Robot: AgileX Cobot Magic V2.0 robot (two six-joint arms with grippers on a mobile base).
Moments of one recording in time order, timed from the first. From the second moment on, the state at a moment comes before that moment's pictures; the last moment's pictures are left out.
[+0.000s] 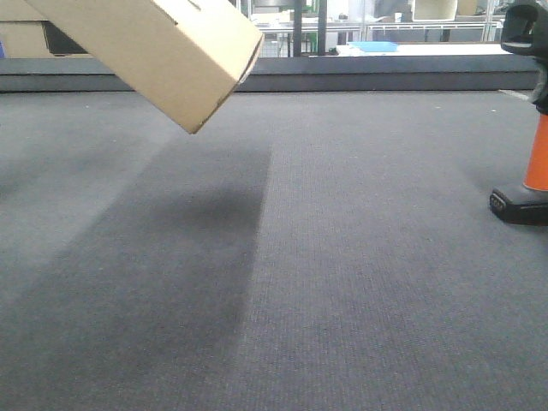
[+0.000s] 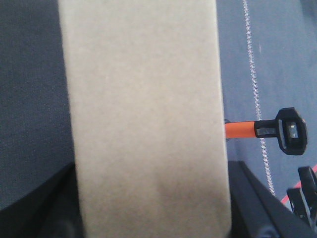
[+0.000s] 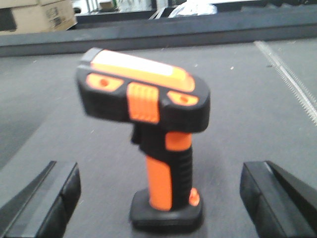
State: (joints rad) left arm 0.00 1.79 -1.76 -0.77 1.23 0.13; right arm 0.19 0.84 -0.17 0.29 -0.45 -0.10
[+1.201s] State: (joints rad) left arm 0.00 1.79 -1.76 -0.78 1.22 0.13; right arm 0.19 1.32 -0.35 0.26 -0.72 0.00
